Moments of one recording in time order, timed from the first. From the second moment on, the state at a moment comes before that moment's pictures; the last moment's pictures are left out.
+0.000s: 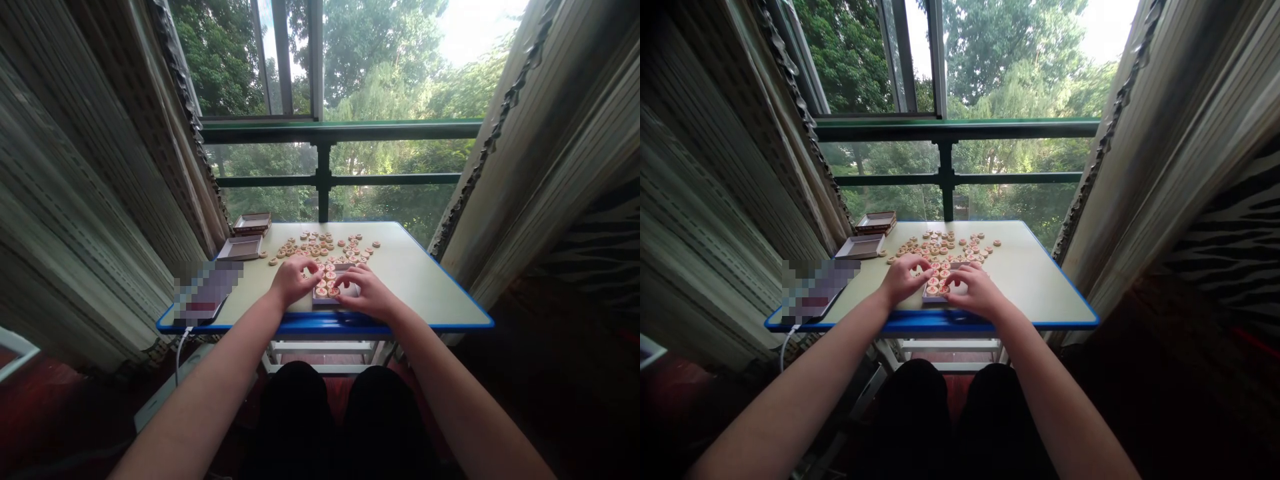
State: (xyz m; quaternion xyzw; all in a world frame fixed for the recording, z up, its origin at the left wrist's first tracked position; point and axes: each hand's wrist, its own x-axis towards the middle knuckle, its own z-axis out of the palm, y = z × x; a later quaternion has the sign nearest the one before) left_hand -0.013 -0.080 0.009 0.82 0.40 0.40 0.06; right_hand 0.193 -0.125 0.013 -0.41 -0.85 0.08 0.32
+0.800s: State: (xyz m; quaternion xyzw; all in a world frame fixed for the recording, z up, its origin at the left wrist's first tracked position) left_hand -0.015 -0.071 0.000 0.81 0.42 0.42 -0.02; right_hand 0.195 -0.125 0.016 -0.41 -0.85 0.10 0.31
